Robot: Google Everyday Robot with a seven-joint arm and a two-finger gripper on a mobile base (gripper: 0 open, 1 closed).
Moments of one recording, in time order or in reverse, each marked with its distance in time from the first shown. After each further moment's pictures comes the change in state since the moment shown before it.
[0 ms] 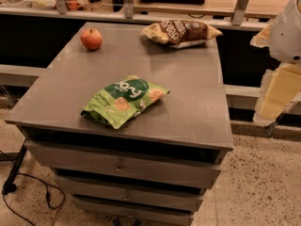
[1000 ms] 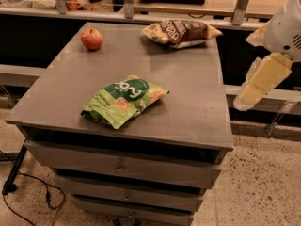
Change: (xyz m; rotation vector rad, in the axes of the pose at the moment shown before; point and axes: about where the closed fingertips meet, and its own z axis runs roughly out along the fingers) arm -0.017 -0.023 0.011 -0.023 -0.191 0.169
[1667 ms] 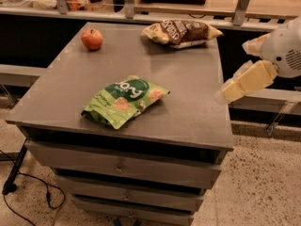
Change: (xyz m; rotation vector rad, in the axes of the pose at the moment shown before) arm -0.018 -0.008 0.022 0.015 -0.327 0.194
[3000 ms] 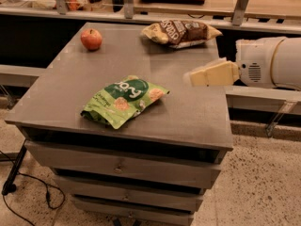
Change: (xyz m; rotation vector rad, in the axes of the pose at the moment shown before) arm -0.032 -0.024 0.037 0.243 -0.330 0.191
